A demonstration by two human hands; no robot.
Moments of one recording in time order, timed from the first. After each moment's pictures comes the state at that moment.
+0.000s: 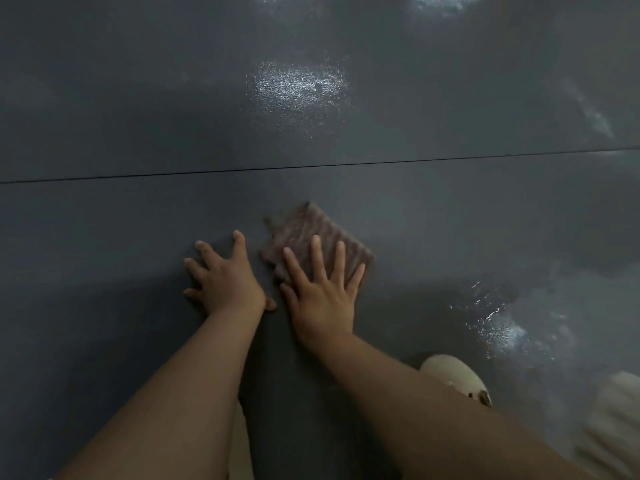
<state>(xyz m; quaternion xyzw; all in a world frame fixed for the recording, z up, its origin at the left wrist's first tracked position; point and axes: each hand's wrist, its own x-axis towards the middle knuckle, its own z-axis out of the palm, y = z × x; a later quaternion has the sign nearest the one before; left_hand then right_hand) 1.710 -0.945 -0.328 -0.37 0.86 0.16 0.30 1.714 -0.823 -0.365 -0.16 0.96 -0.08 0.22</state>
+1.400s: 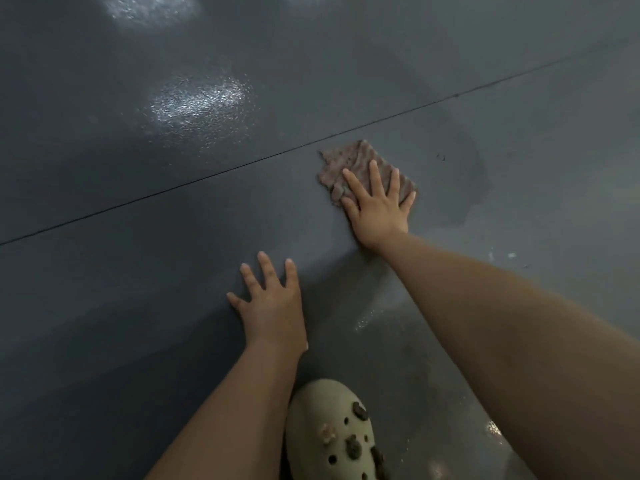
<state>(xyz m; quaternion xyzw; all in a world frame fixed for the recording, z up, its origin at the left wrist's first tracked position) 1.655 -0.707 -0.326 0.02 0.92 0.04 0.39 1.540 -0.534 -0.365 0.06 0.98 -0.07 0.18</state>
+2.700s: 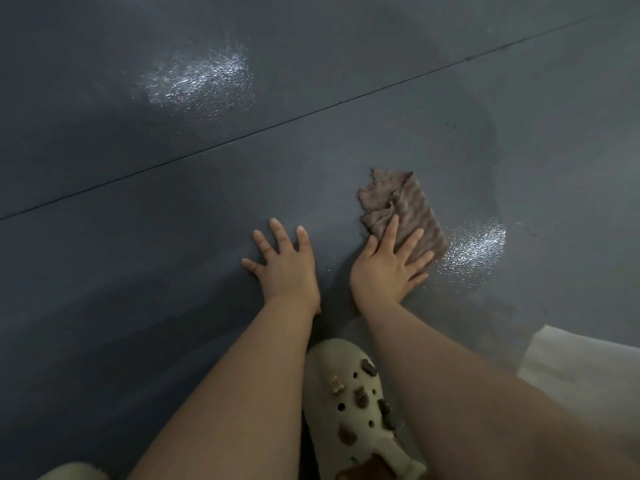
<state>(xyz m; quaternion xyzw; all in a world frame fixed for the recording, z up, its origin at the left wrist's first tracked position) 1.651 -0.704 -0.329 0.02 0.91 0.07 0.40 1.664 -0.590 -0.363 0.40 0.89 -0.17 0.14</state>
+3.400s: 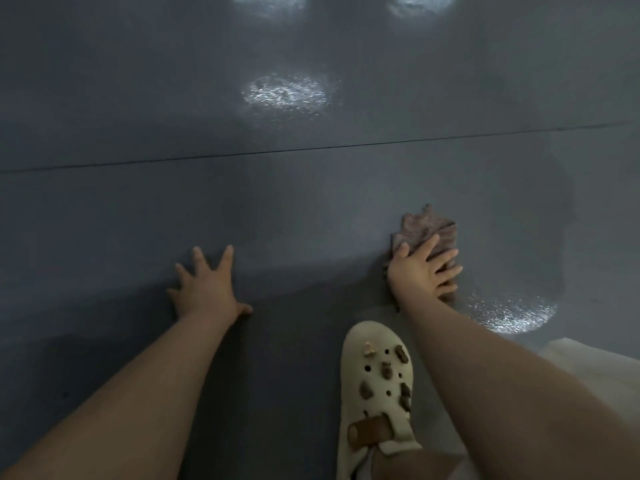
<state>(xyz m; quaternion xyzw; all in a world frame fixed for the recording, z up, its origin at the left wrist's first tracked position) 1.743 -0.883 -0.313 -0.25 0.89 0.08 0.37 1.659 -0.632 -0.349 0.34 0.90 -0.17 0.20</state>
